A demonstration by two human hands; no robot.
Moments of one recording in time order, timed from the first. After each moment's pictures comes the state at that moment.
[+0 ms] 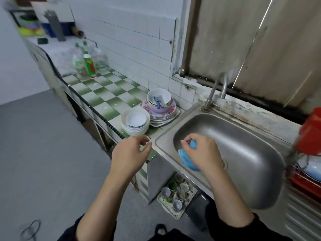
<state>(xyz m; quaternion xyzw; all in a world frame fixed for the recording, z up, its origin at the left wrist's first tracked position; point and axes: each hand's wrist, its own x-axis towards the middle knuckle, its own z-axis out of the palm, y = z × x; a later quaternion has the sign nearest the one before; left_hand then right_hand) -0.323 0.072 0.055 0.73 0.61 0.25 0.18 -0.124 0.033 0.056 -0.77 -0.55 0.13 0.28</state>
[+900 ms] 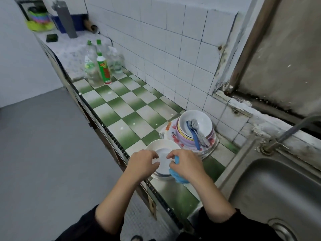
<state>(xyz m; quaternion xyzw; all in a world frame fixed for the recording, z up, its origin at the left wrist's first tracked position) -0.374 0.378 -0.022 0.79 0.58 0.01 0.19 -0.212 0.342 -0.006 -0.71 -0.65 0.25 0.10</state>
